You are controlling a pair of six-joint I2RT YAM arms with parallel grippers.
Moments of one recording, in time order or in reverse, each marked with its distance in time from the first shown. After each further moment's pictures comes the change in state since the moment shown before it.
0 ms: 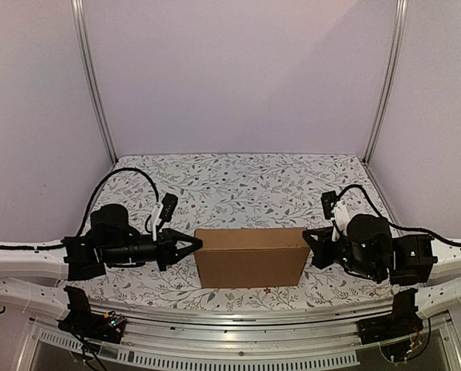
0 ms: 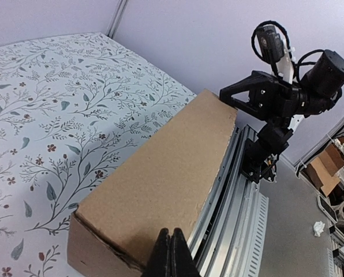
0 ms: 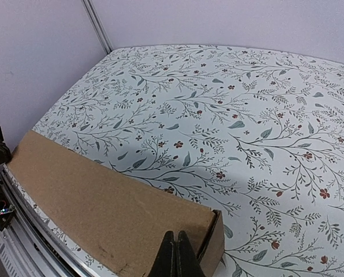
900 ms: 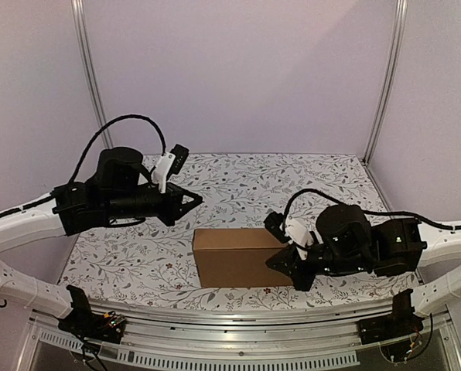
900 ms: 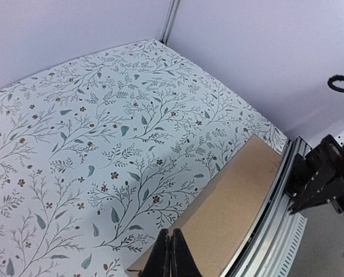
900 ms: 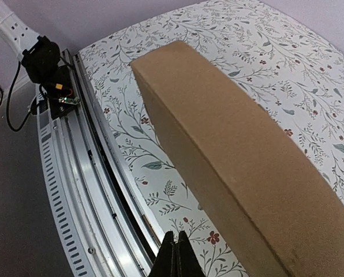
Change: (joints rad) left arm 0.033 0.115 0.529 -0.559 -0.190 0.131; right arm 0.077 0.182 0.274 -0.153 -0.389 -0.301
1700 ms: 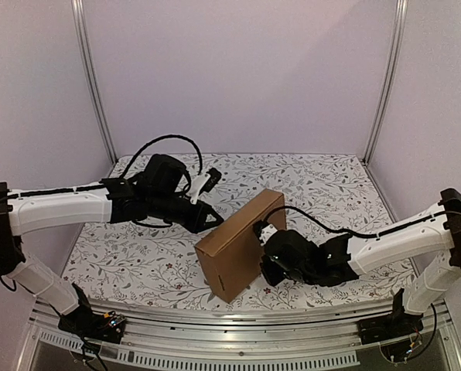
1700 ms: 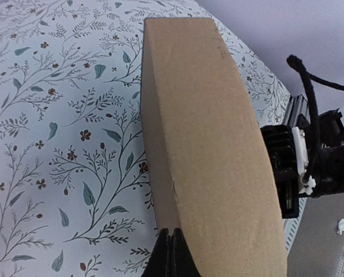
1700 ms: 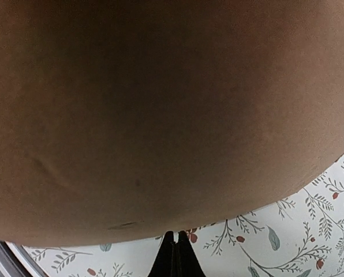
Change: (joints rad) left arm 0.080 0.365 0.085 0.006 0.238 0.011; right arm -0.054 0.451 -0.054 0.243 0.318 0.179
